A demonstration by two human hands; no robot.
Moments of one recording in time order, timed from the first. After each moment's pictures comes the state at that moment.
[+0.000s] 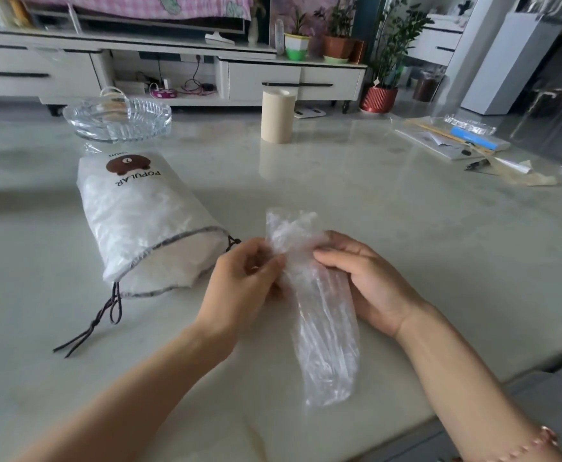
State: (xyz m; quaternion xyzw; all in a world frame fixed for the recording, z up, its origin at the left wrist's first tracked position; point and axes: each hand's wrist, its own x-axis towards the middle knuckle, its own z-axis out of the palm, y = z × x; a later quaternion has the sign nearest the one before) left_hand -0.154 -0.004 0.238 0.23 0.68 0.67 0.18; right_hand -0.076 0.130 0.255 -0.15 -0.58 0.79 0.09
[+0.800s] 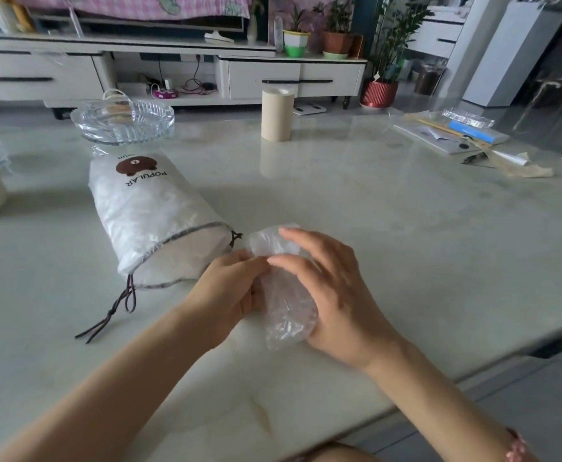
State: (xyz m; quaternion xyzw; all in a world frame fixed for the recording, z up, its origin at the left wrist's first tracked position) left_hand -0.160 -0.015 0.244 0.11 0.62 0.69 0.36; right_hand -0.062 0.102 0.227 0.08 -0.93 0.11 0.35
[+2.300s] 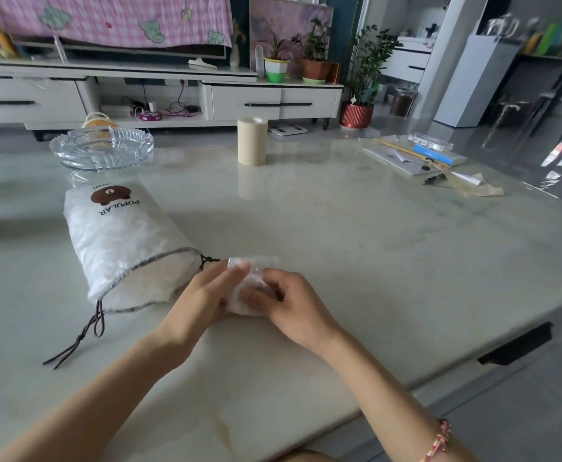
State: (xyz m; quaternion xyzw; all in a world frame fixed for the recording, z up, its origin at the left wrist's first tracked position) left_hand -0.157 -0.016 0.249 0.27 0.62 0.66 0.32; right_hand -0.078 0.106 0.232 -0.07 -0.82 0.54 0.17
